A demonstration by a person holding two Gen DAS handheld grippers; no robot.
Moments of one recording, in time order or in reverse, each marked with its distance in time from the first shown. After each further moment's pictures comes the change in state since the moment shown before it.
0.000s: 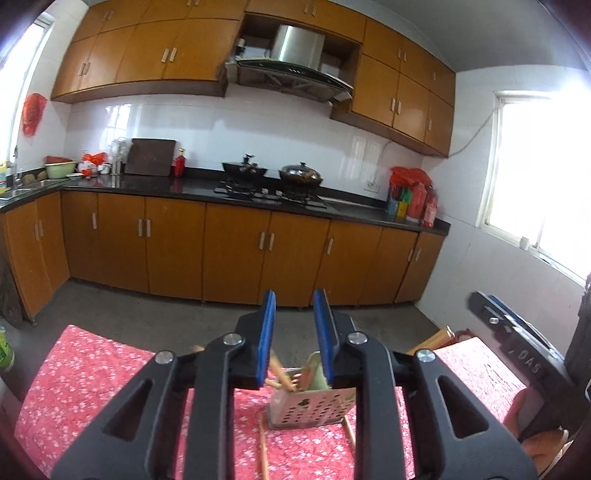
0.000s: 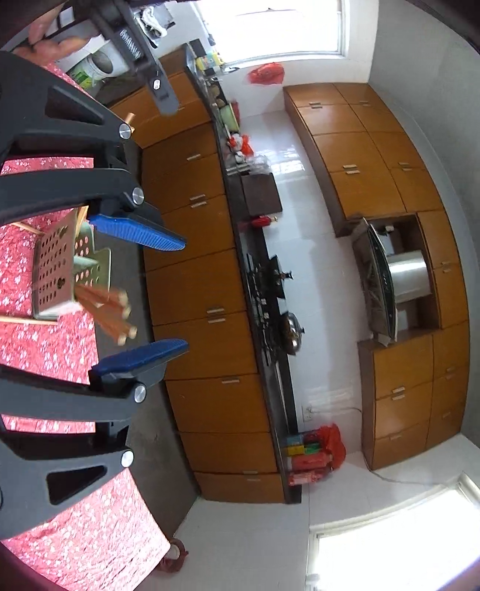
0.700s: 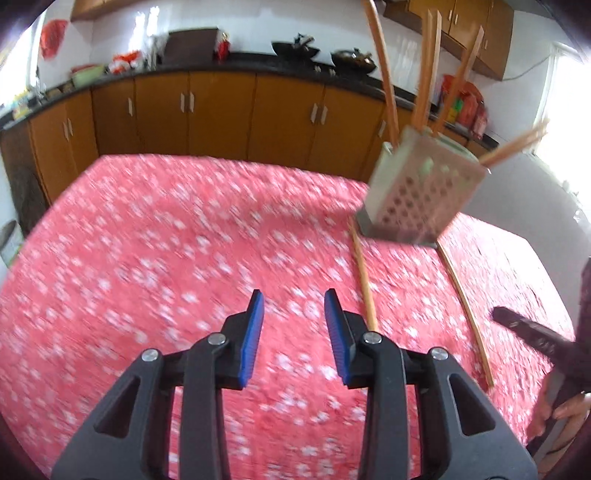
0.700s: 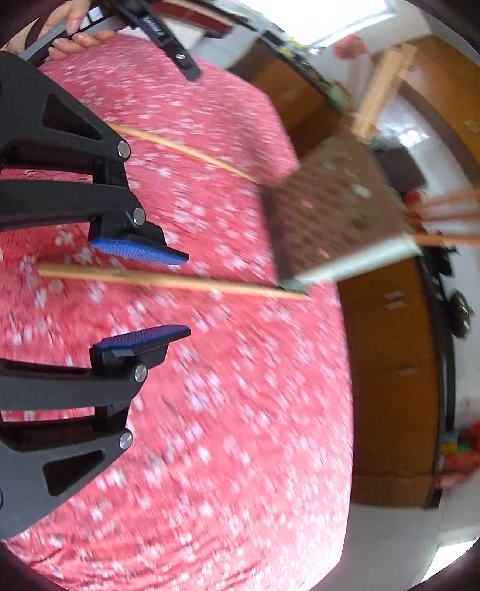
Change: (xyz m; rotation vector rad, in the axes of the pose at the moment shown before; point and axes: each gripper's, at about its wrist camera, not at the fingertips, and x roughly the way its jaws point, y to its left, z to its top) left arm 0.008 0.090 -0.202 -0.072 0.437 0.115; right arm 0.037 -0.025 -0.205 0.063 0.648 0.004
